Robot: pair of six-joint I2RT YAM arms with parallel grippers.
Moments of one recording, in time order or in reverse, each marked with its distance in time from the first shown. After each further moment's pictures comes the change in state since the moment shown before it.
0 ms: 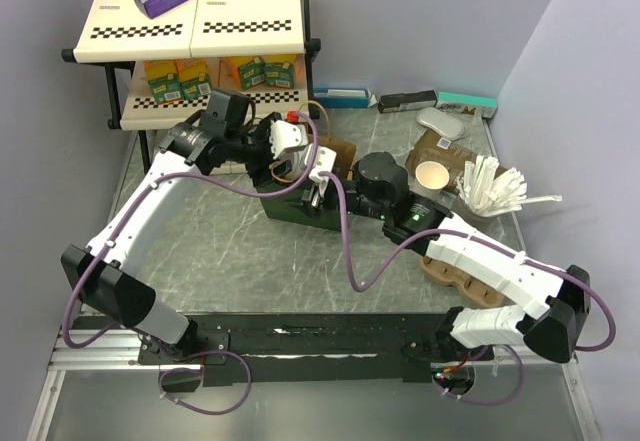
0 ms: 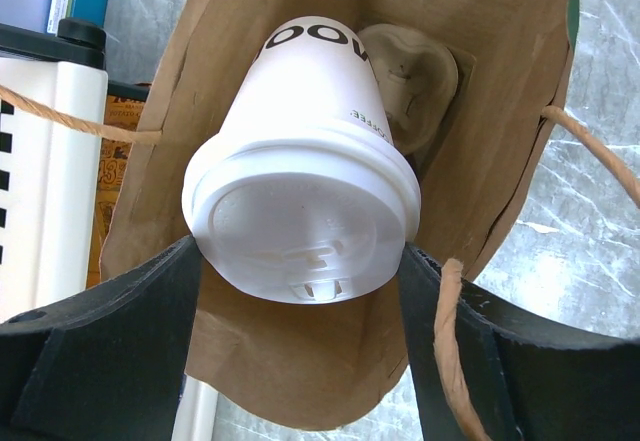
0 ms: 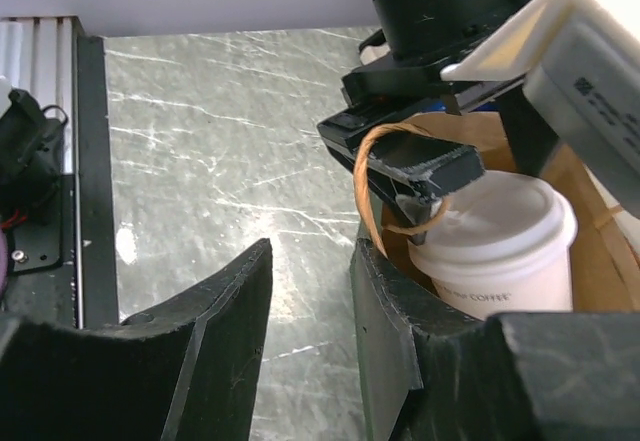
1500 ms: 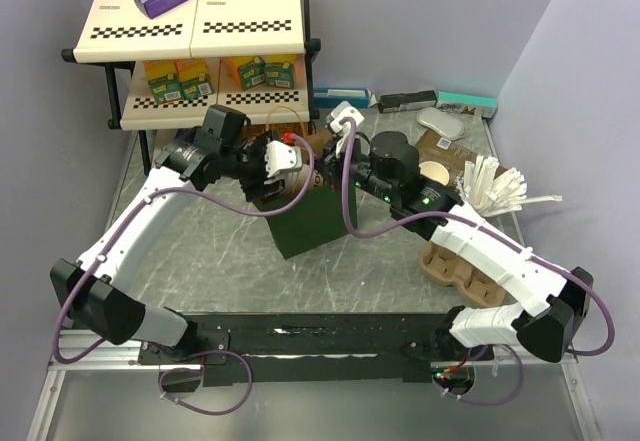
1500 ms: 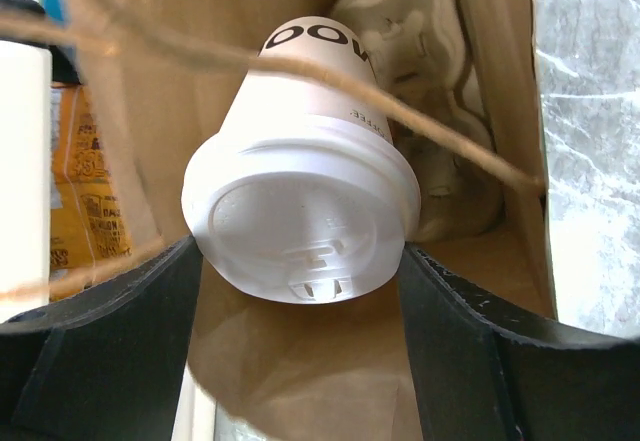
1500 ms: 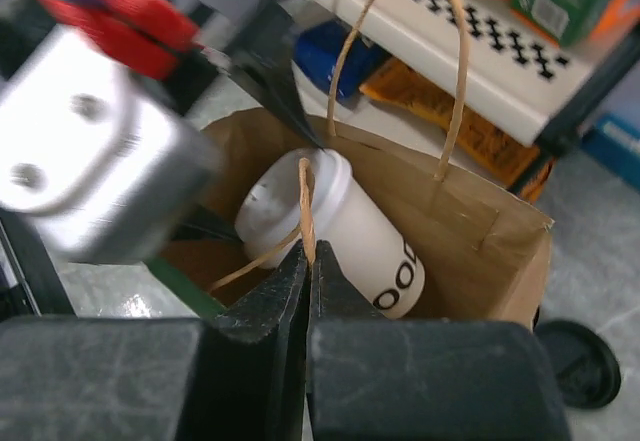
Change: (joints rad) left arm 0.000 -0.094 -0.153 0.016 -0.003 0.084; right arm -0.085 0.019 0.109 -0.089 0.249 0.221
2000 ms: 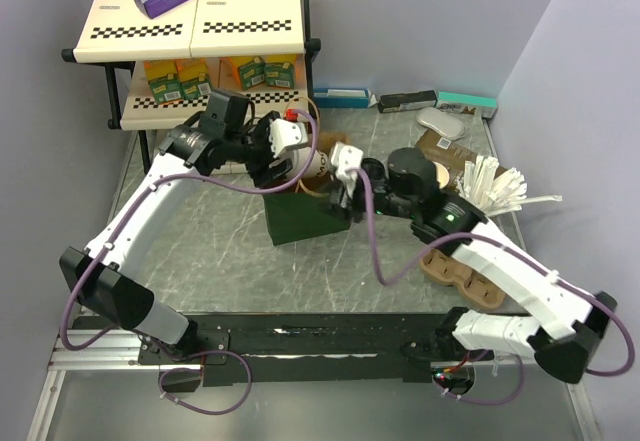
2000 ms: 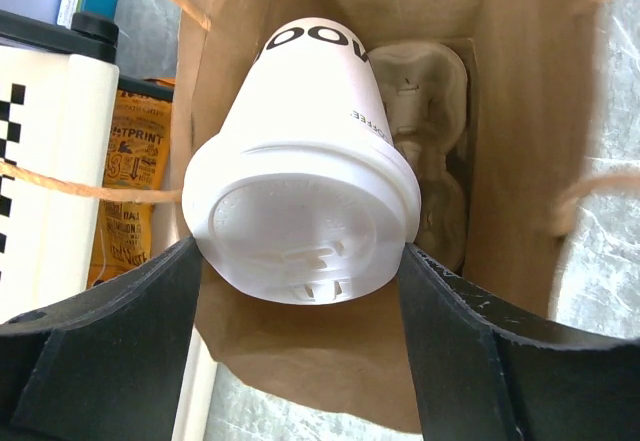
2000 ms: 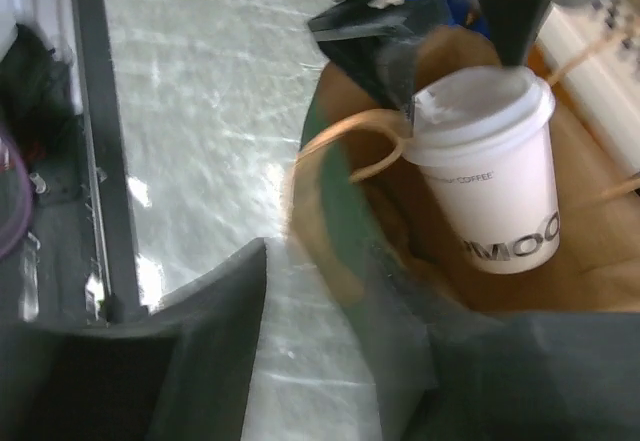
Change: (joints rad) left arm -0.003 0.079 0.135 0.019 -0.018 -0.127; right arm -0.020 -0.125 -0.086 -0.171 -0.303 -0.218
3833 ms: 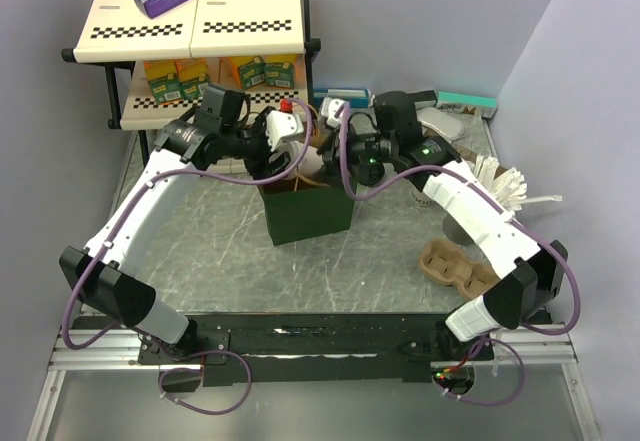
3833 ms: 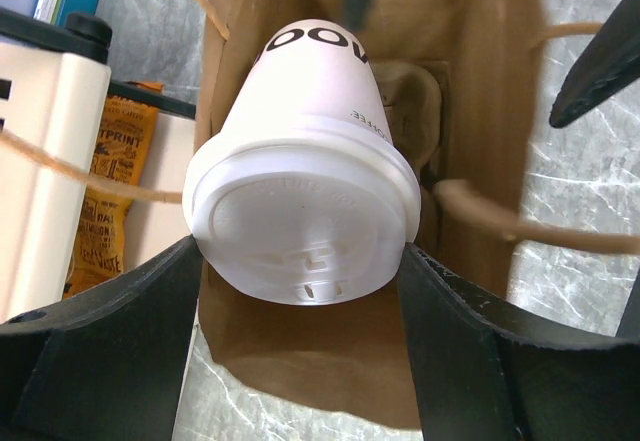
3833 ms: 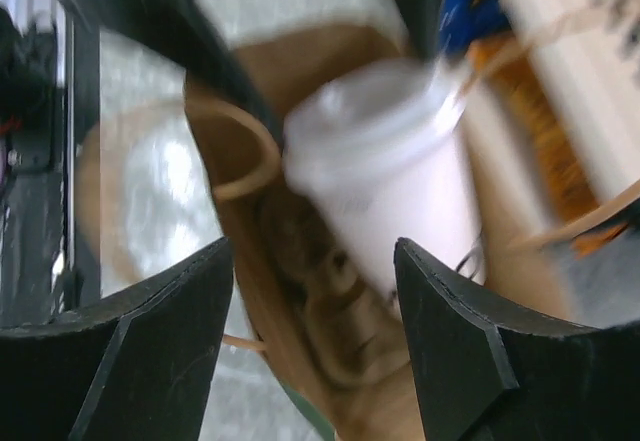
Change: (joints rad) left arm 0.023 0.016 0.049 -0.040 0.062 -0.069; right arm -0.242 0.347 0.374 -0.193 -0.344 -0.175
